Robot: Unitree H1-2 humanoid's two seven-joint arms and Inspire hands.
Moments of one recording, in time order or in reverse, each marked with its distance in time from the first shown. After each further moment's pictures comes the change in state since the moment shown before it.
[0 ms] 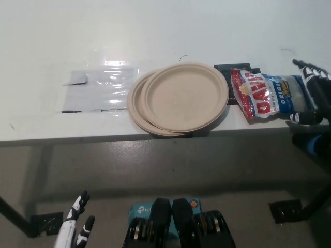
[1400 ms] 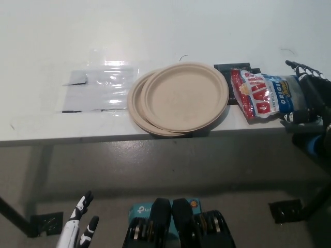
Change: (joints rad) left_arm -0.002 0.011 -0.023 -0.006 0.013 0.018 0.000; right_arm -0.038 0.021 0.036 0.070 0.006 0.037 0.045
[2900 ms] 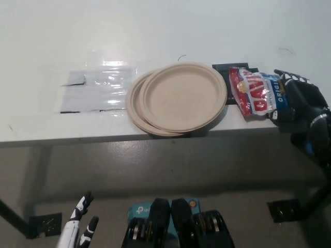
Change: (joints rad) left_arm 0.002 0.001 -0.002 0.002 -0.009 -0.002 0.000; right_arm -0.149 0.049 0.108 0.342 -0.014 -0.019 -0.076
